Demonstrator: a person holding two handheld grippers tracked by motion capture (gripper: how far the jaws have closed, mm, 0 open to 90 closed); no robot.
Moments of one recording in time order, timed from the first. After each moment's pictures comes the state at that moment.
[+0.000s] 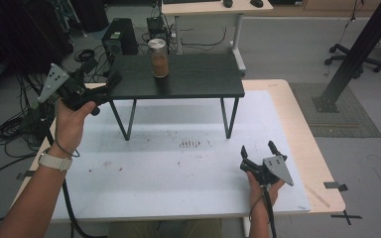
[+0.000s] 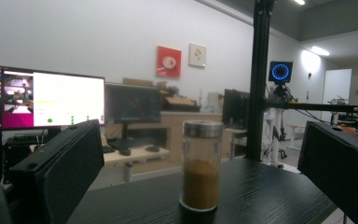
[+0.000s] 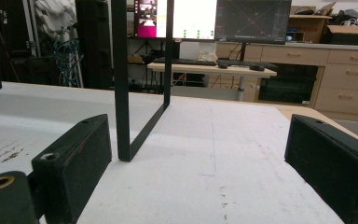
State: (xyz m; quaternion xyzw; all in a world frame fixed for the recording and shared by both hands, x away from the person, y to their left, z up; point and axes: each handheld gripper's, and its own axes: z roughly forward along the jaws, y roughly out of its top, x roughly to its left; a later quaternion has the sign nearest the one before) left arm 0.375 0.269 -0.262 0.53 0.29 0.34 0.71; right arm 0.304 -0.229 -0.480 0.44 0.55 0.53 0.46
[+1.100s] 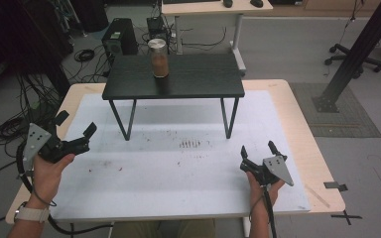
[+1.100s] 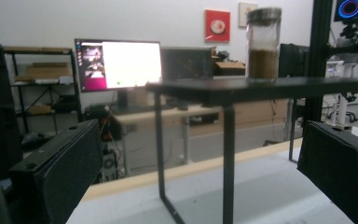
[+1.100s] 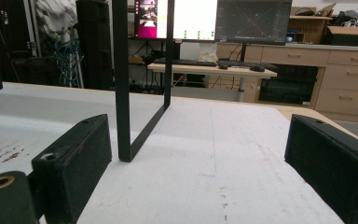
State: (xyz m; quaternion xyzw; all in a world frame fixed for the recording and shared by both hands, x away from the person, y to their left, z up) left arm 0.302 0.339 -0.373 0.56 0.36 0.42 0.62; right arm 0.304 -0.229 -0.480 0.44 0.55 0.53 0.46
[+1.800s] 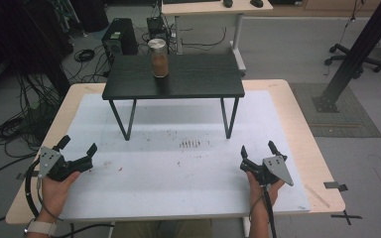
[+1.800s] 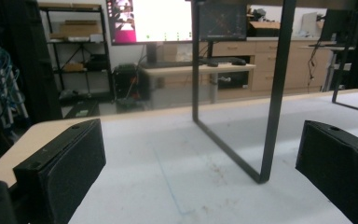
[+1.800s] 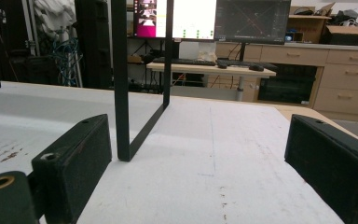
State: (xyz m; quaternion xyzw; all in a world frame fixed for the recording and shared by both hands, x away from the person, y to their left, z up) left arm 0.292 0.356 -0.450 0.57 0.43 0.42 0.55; right arm 0.304 -0.229 -0.480 0.44 0.55 0.53 0.46
